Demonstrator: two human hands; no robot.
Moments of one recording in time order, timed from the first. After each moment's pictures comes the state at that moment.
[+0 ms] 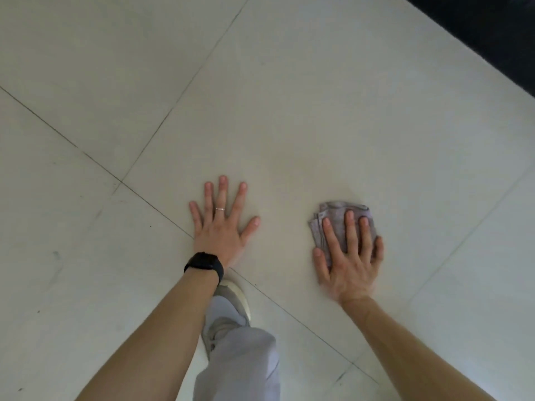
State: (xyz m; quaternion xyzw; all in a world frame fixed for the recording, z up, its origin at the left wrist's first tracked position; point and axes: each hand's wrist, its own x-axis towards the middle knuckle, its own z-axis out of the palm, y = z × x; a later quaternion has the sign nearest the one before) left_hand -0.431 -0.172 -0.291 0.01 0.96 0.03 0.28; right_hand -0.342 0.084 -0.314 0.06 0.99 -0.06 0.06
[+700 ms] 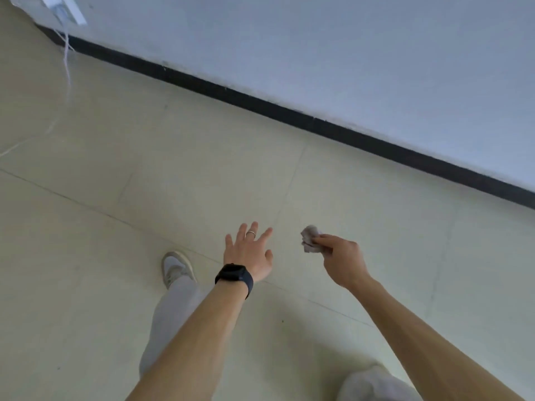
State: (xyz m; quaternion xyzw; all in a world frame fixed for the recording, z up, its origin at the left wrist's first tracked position) left_hand -0.268 0.121 0.067 0.17 0.90 -0.01 0.41; right_hand -0.184 0.321 0.062 0.26 0.86 -0.37 0.25
